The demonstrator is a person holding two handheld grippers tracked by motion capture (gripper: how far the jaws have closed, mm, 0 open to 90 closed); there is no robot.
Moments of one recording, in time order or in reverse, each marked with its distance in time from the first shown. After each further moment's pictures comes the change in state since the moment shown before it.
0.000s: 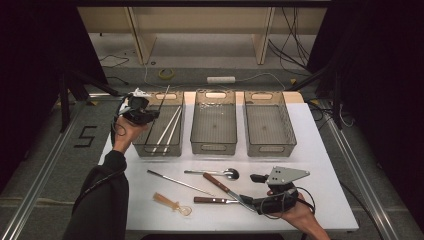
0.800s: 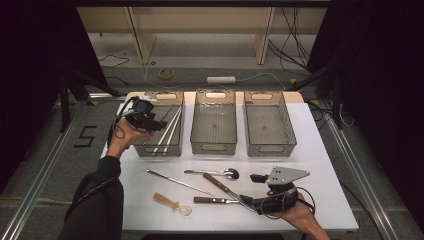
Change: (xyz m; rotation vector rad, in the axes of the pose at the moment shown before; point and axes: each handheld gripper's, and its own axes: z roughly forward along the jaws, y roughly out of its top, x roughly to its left) left arm -0.025 0.002 -0.016 0.111 -0.065 0.111; right arm 0.000 0.000 0.000 -0.003 0.000 0.001
